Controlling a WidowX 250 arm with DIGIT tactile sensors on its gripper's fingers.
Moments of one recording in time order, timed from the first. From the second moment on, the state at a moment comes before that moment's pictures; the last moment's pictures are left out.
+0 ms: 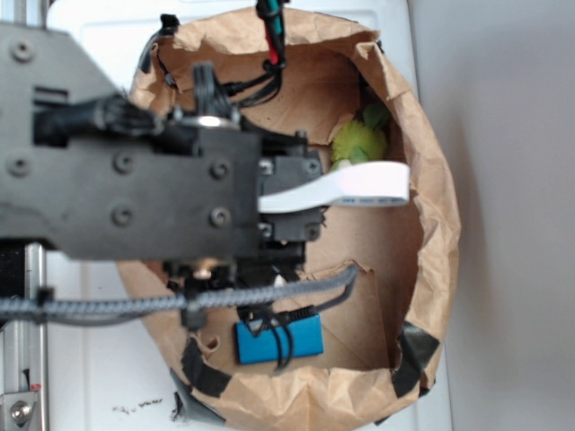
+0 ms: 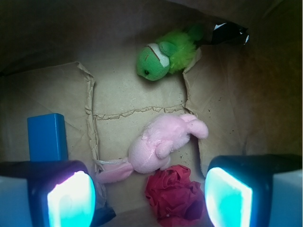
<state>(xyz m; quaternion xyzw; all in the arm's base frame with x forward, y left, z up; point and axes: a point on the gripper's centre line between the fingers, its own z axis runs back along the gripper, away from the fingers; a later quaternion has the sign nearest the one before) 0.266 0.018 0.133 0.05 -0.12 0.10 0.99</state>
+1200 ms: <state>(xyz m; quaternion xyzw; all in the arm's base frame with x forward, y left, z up) 0.344 0.040 0.069 -0.01 -0.12 0.22 0.97</state>
